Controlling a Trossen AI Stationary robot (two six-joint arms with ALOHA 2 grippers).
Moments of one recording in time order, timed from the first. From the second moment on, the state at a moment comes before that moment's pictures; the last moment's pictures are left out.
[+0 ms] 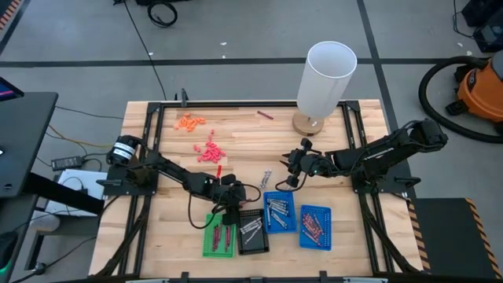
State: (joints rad) left arm -0.27 1.81 0.90 -0.05 -0.12 -0.35; right arm 0.10 1.32 0.52 0.16 0.53 0.15
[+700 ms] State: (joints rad) left arm -0.27 1.81 0.90 -0.11 -0.15 -0.32; right arm 0.10 1.32 0.52 0.16 0.53 0.14
